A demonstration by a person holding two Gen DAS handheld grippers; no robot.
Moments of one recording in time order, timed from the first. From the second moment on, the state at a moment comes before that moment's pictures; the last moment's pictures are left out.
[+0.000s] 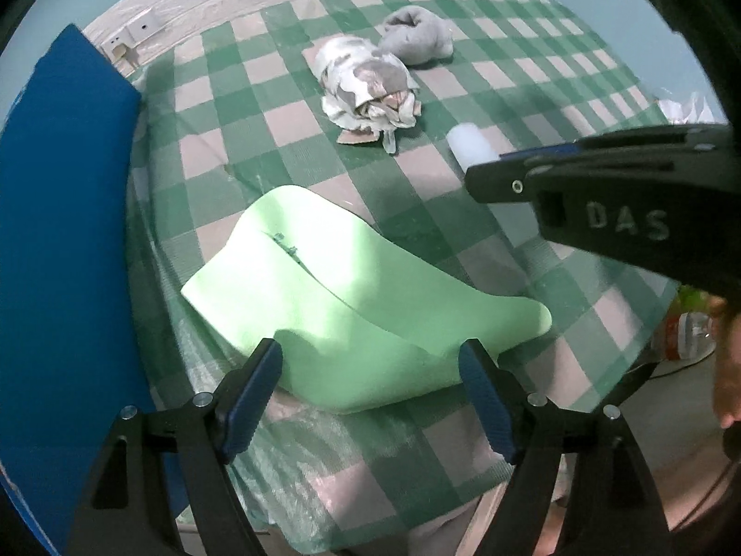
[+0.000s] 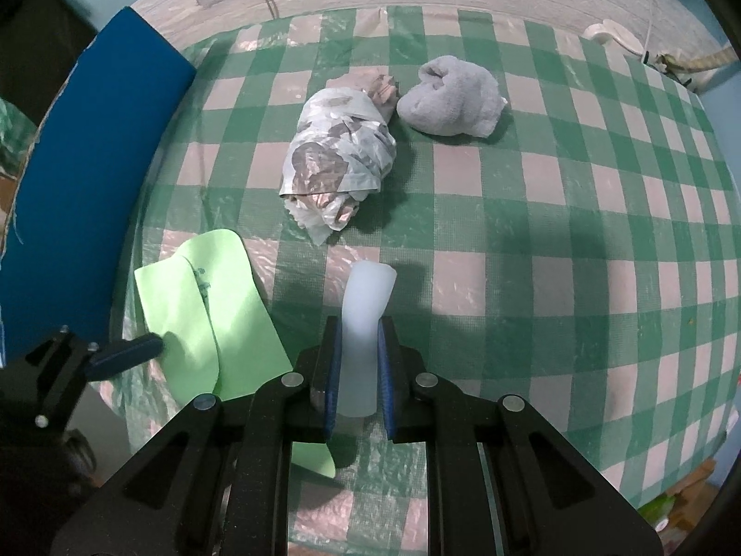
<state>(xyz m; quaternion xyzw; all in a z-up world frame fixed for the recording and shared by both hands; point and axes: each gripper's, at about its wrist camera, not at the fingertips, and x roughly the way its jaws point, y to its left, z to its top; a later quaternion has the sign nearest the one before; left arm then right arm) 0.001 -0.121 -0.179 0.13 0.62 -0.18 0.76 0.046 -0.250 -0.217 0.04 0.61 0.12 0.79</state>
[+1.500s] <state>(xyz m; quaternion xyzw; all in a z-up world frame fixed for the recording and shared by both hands) 0.008 -0.111 -0.117 0.08 0.54 -0.21 0.81 0.028 -0.269 -0.158 0.06 0.57 0.13 0.81</state>
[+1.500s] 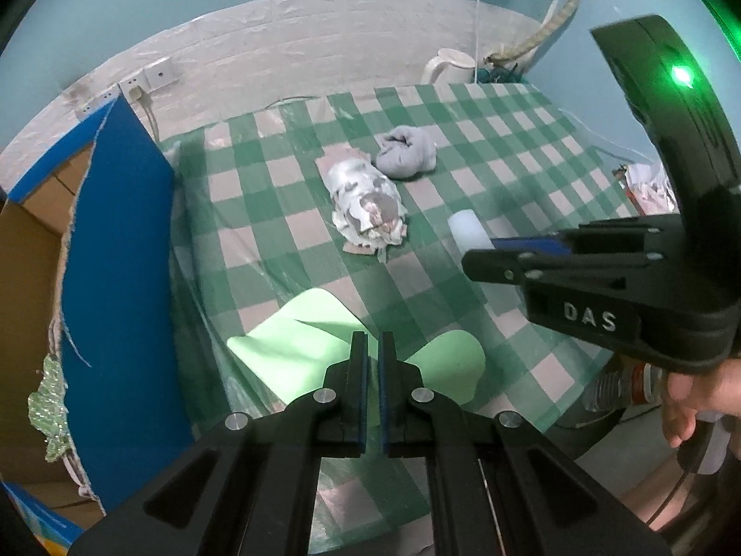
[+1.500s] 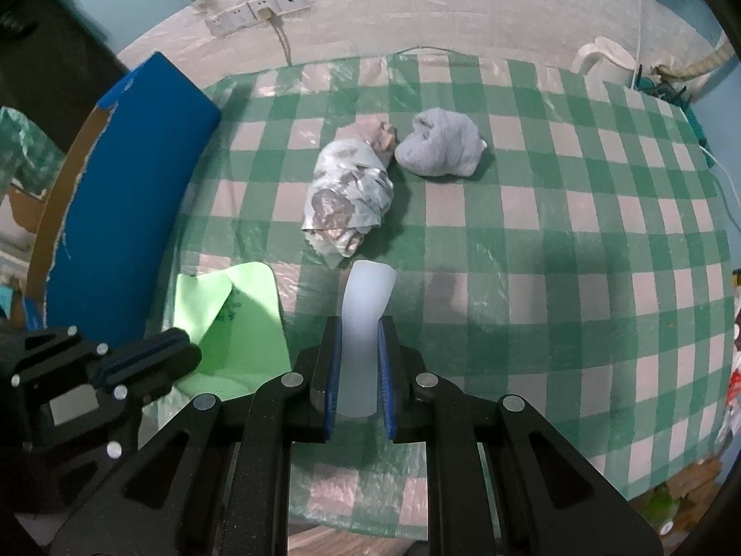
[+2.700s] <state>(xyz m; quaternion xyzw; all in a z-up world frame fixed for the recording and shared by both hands) 0.003 -0.110 -0.158 0.11 0.58 -0.20 0.78 0.022 -0.268 -0.153 0.06 0.57 0.14 0.81</state>
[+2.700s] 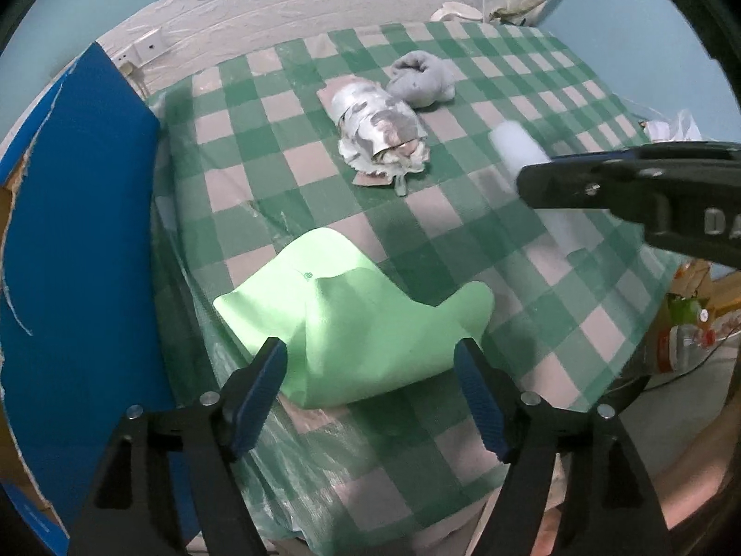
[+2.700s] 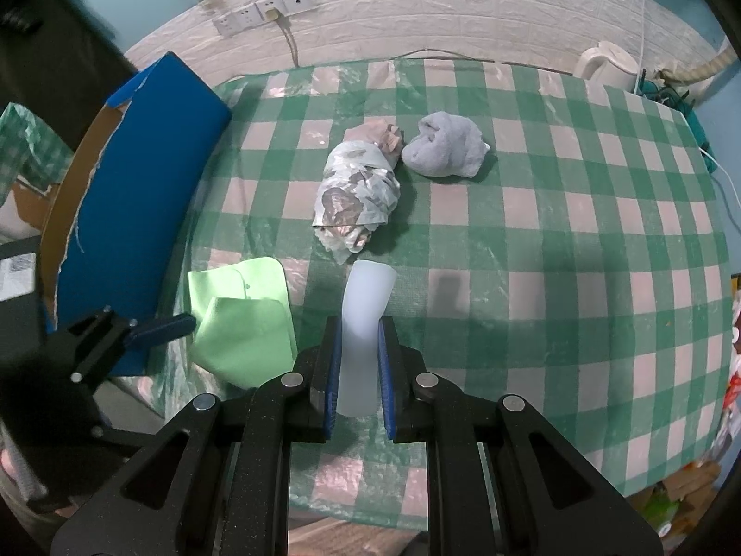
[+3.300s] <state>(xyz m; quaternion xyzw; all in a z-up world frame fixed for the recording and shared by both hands) 0.001 -0.118 -0.181 0.14 0.59 -0.21 0.77 0.023 -0.273 -0.156 0.07 0.57 0.14 0.80</state>
